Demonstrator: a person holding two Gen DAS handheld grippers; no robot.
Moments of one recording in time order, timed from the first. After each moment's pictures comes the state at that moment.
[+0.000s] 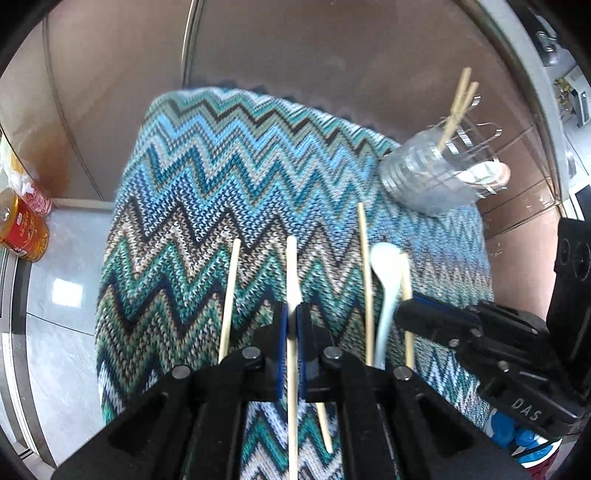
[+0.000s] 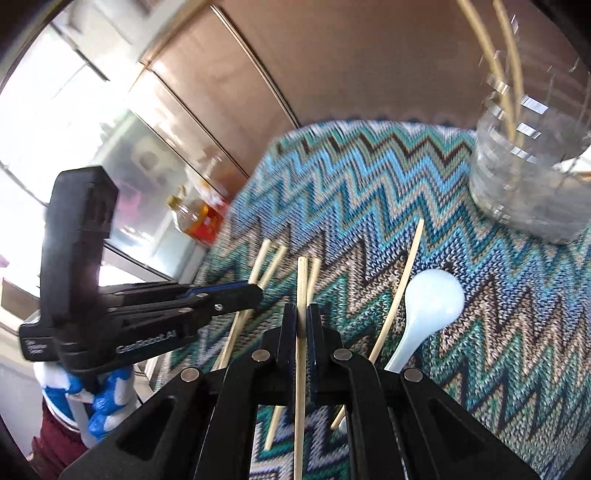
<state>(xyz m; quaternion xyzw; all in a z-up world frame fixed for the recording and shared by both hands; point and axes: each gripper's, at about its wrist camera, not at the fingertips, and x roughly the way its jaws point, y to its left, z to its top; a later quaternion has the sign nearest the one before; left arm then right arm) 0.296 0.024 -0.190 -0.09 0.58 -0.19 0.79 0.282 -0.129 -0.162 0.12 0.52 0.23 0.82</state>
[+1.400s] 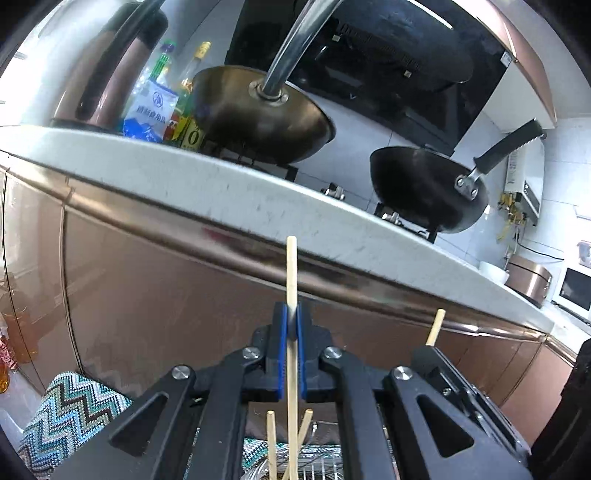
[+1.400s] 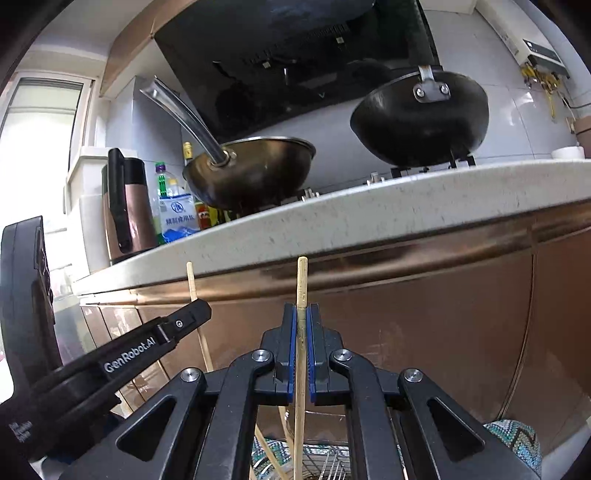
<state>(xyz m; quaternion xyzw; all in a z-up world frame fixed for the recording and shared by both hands) 0.391 -0.139 -0.046 -0.16 0.14 -0.16 0.96 0.344 -0.284 -0.044 0.11 0.09 0.06 0.99</state>
